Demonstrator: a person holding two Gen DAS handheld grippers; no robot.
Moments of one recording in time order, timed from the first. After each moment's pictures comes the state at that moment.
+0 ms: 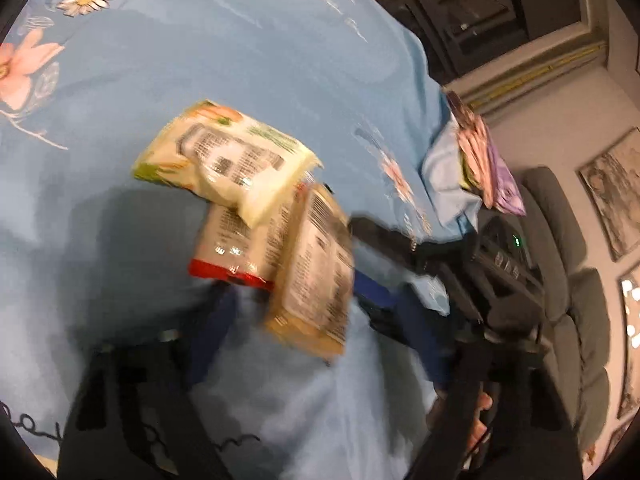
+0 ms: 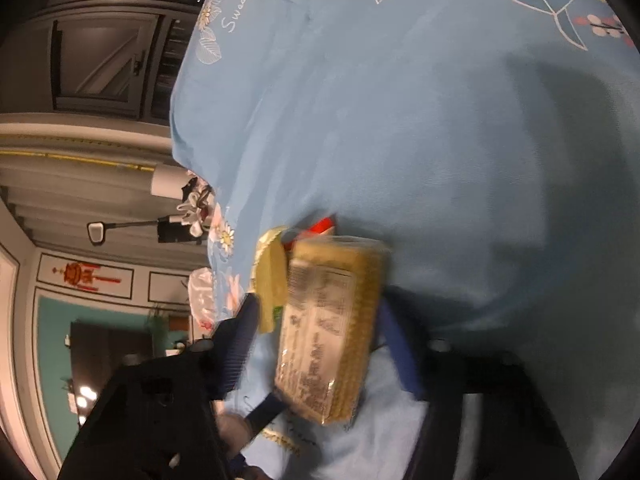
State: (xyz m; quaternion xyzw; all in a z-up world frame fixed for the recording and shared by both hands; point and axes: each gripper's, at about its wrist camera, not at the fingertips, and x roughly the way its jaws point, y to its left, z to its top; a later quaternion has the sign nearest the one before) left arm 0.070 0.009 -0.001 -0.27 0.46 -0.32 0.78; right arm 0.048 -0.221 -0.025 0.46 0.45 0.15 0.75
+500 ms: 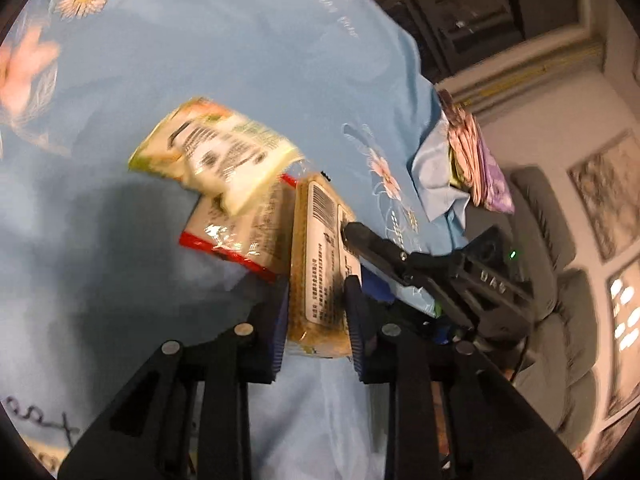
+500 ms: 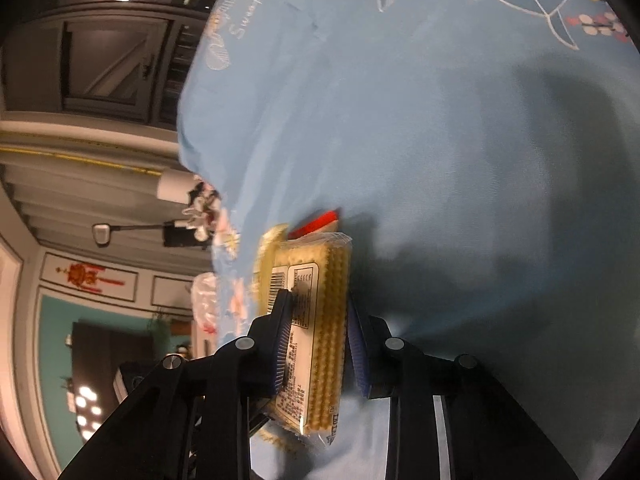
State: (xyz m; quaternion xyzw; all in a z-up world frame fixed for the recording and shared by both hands) left arm 0.063 0.017 0.022 -0.27 0.46 -0.35 0.77; right arm 0.035 -0.219 -0.017 0.46 0.42 0.16 0.76
